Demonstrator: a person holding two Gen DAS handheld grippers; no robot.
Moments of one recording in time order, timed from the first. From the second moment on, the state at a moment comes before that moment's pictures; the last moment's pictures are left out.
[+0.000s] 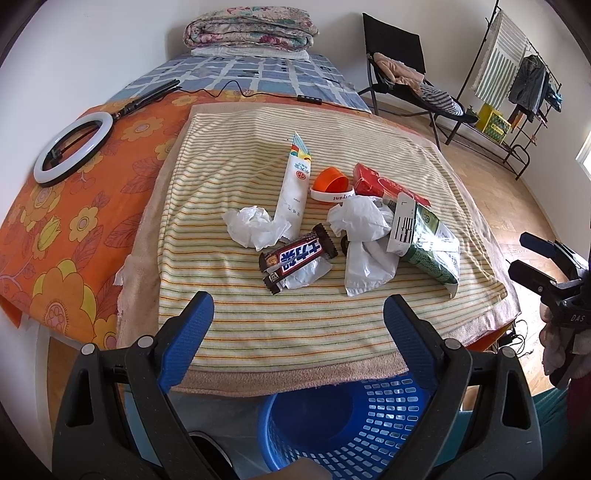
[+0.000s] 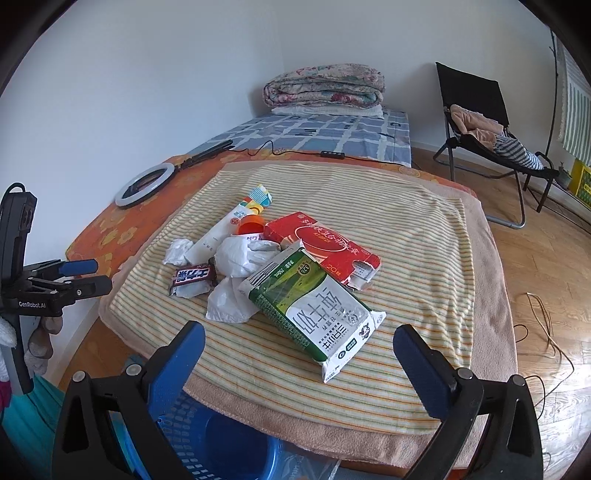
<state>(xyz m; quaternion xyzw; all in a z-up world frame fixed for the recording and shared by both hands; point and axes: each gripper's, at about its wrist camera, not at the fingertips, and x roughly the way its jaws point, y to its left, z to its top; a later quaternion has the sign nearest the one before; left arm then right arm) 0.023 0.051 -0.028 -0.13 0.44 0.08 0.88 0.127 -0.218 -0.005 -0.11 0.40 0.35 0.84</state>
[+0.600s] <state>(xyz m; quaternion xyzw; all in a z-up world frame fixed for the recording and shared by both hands) 0.088 0.107 -0.072 -0.18 0.48 0.10 0.85 0.133 -0.152 -0.074 -0.31 0.38 0.35 0.80</state>
